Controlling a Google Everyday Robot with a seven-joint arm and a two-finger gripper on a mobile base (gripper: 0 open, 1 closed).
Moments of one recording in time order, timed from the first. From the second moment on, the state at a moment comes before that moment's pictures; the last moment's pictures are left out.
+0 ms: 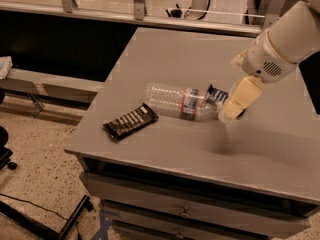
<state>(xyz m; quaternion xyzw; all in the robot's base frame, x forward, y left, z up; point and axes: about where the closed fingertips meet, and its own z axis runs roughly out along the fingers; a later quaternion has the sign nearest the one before) 0.517 -0.160 0.900 -0.56 0.79 0.10 0.23</state>
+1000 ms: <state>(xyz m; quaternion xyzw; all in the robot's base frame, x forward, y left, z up) 0.508 -0.121 0.882 -0.51 0.81 0.16 0.26</state>
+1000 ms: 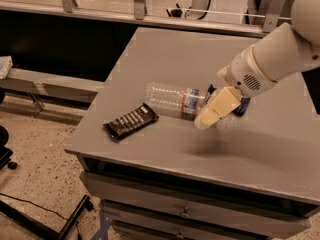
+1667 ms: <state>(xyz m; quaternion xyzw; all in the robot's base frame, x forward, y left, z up) 0.522 -0.108 0.872 -0.51 0.79 0.18 0.29</state>
